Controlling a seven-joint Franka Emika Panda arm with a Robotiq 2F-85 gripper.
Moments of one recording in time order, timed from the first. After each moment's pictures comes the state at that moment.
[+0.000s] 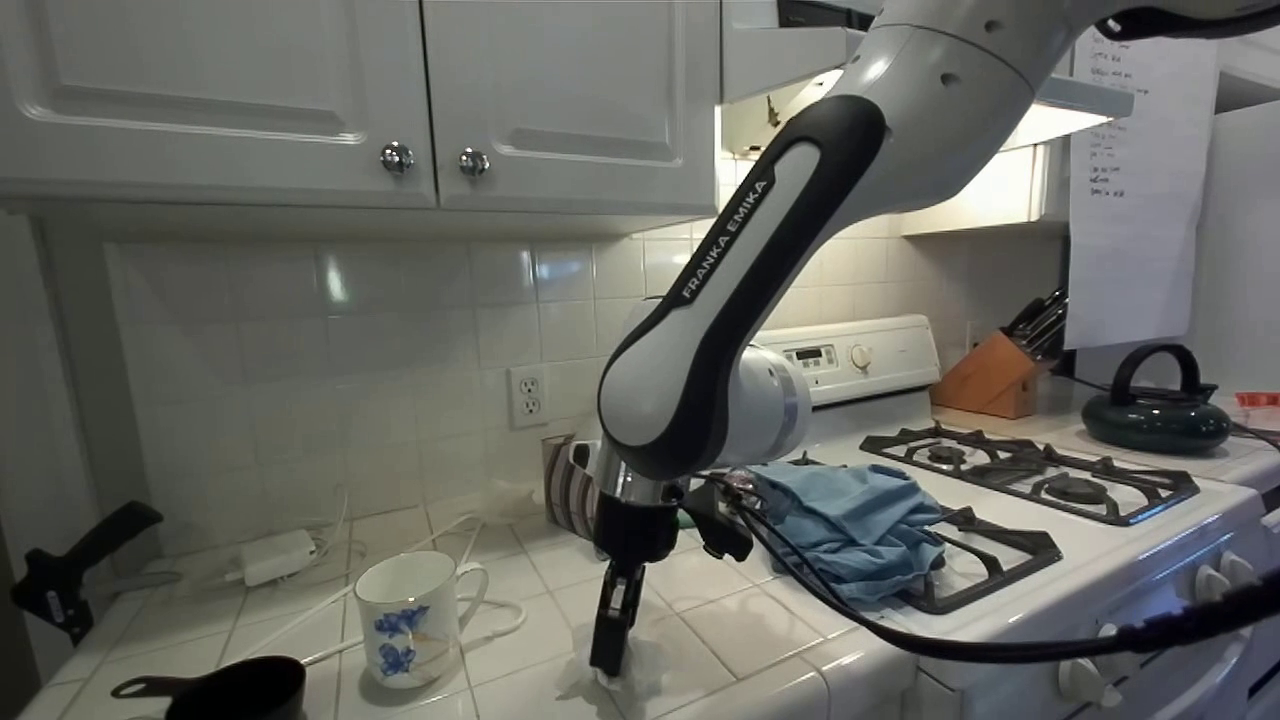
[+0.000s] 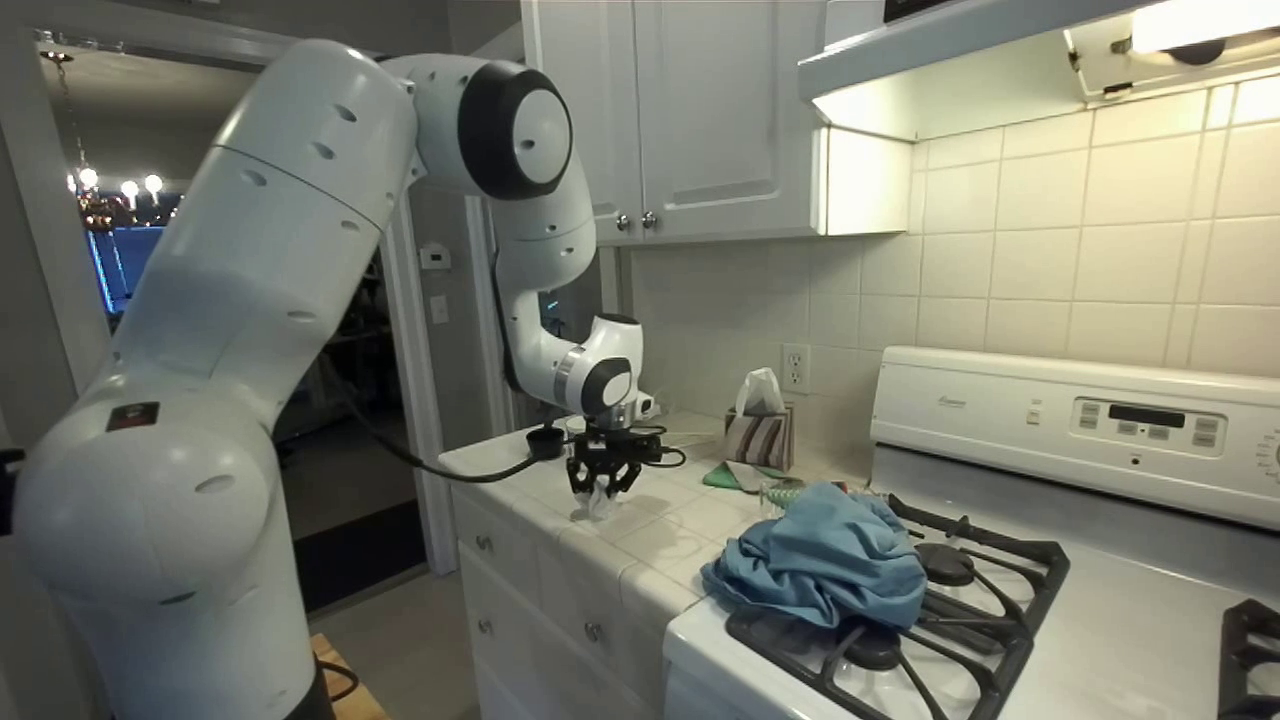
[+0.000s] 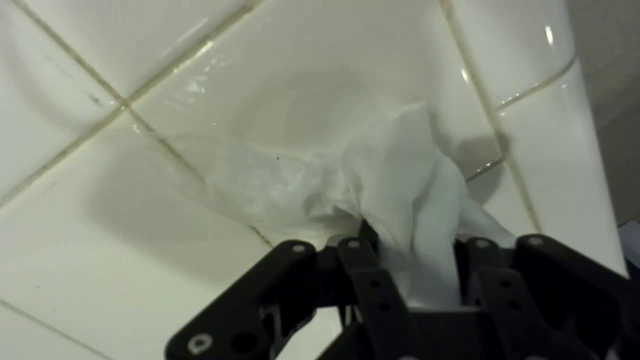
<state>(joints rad) -0.18 0.54 0.44 -2.14 -0.04 2.73 -0.64</state>
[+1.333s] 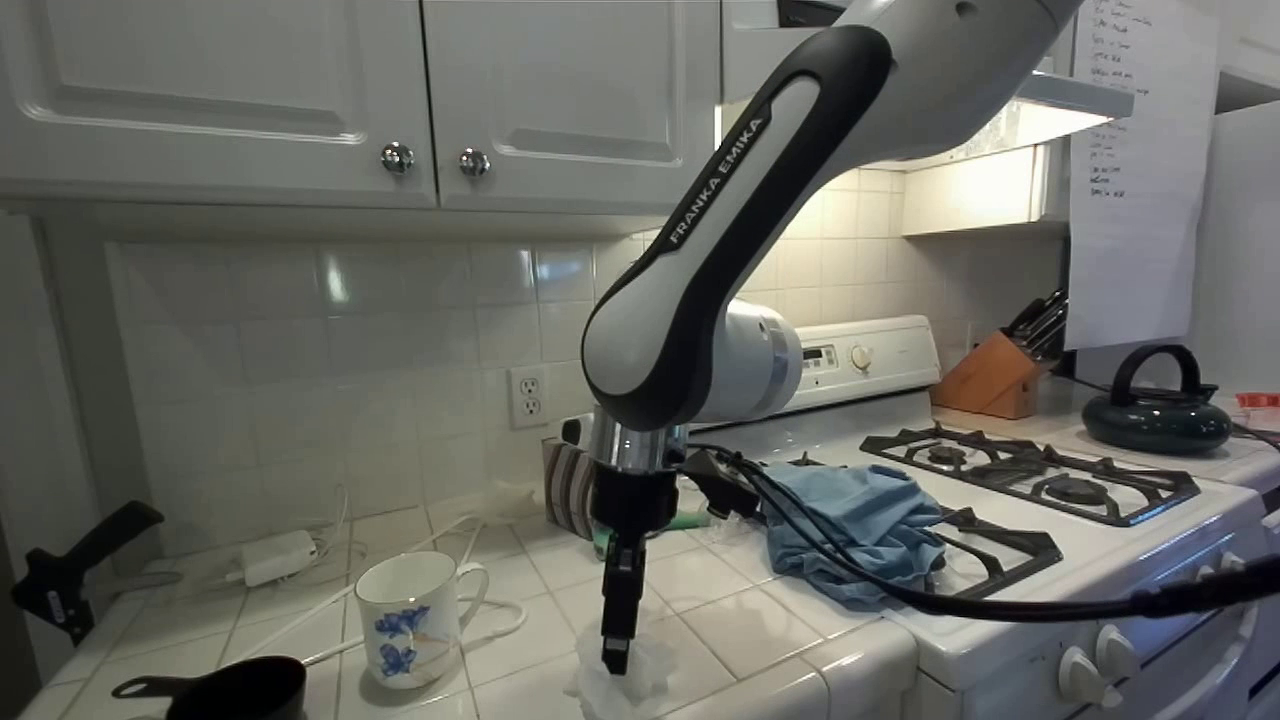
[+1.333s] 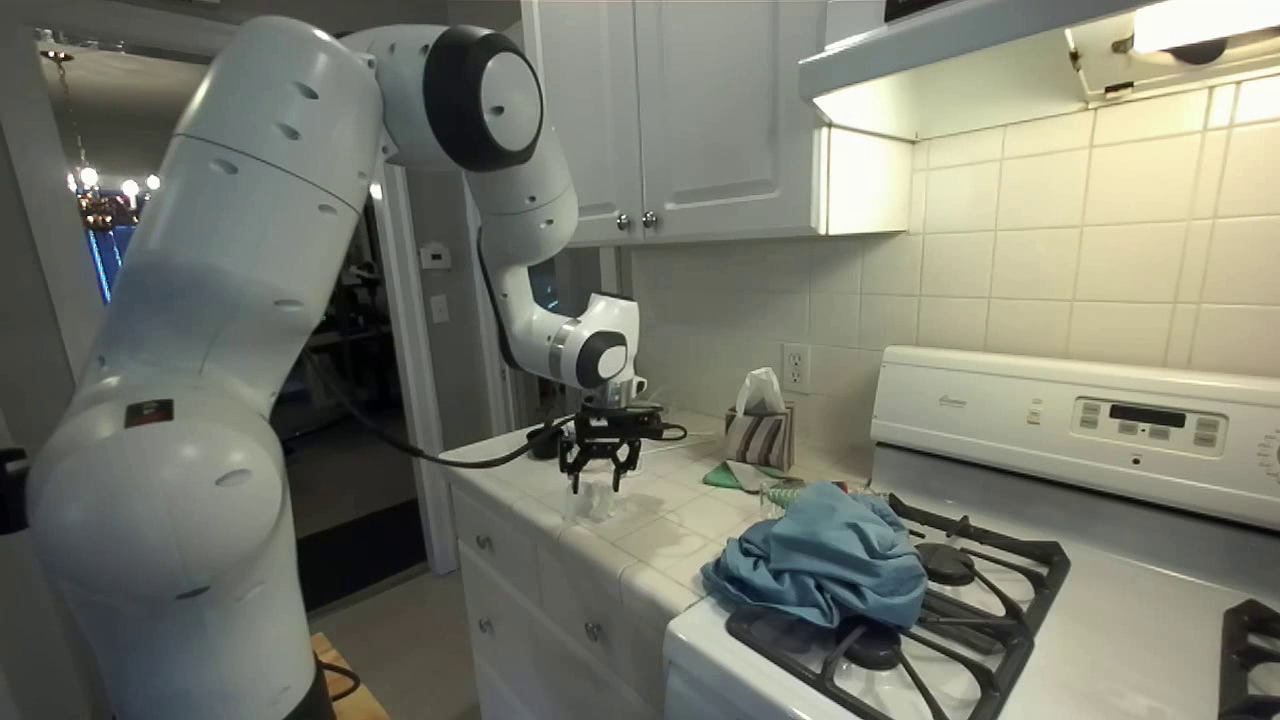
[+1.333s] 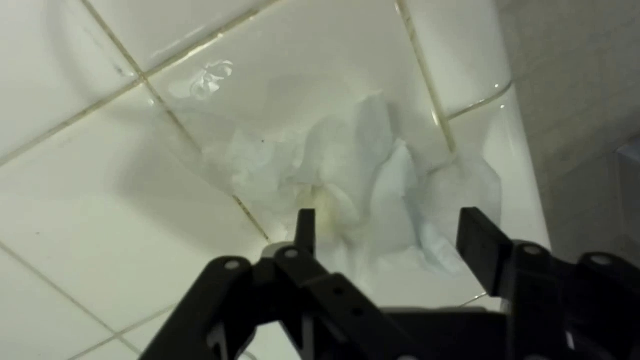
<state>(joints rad) -0.12 0.45 0.39 -2.14 0.01 2.60 -0.75</state>
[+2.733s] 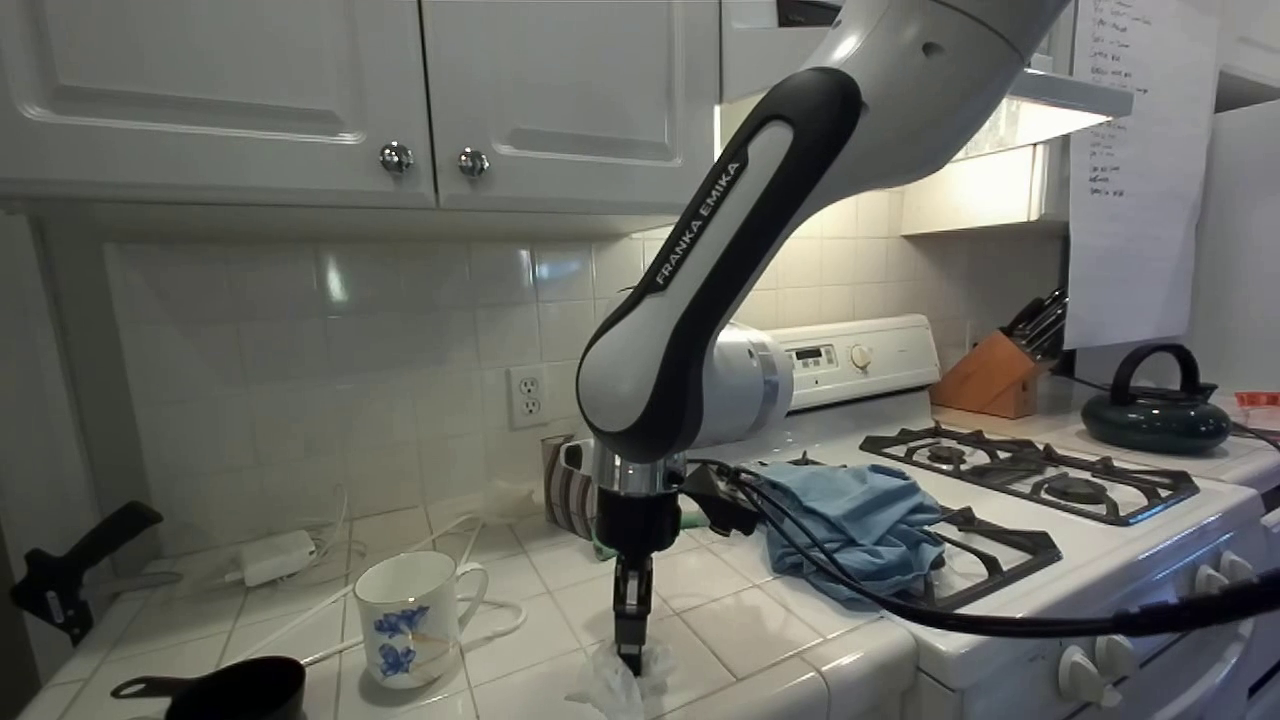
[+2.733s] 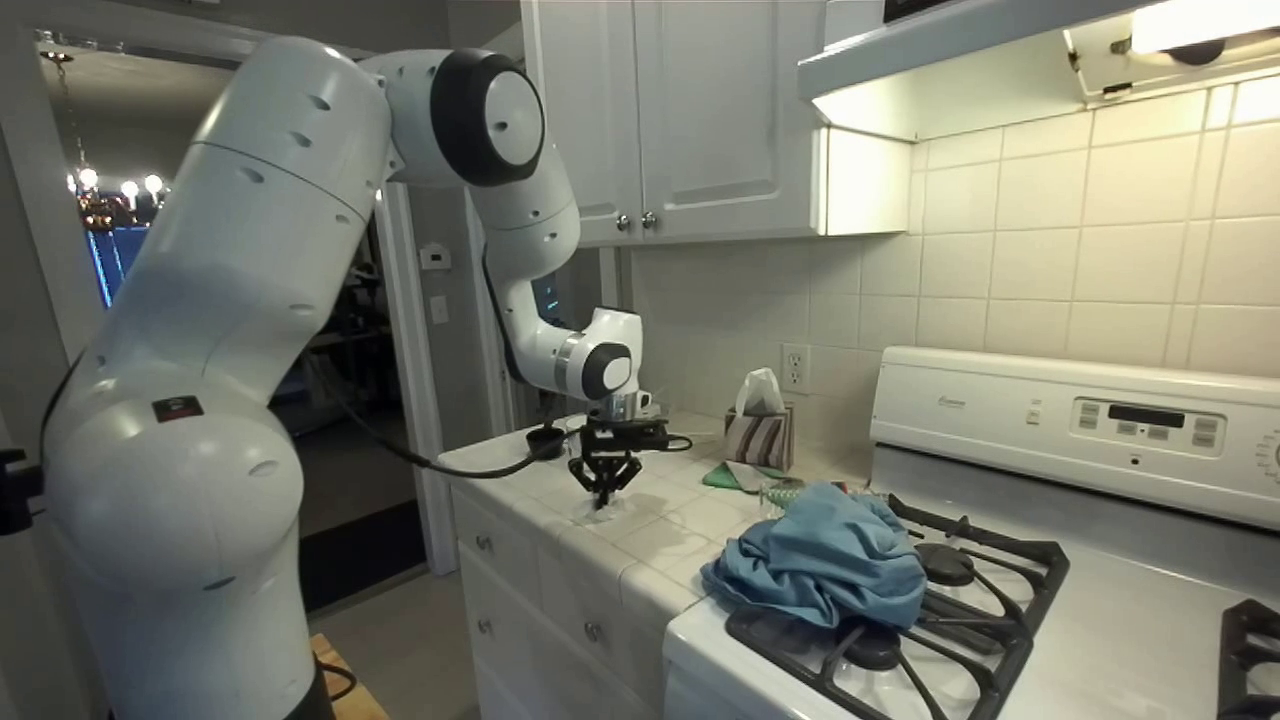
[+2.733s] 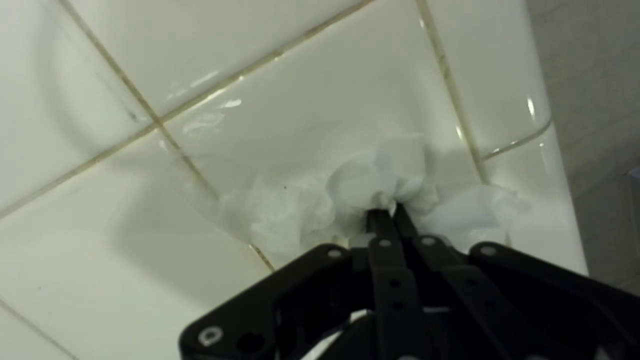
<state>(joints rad) 0.00 0.50 0.26 -2.10 0.00 2.58 -0.74</state>
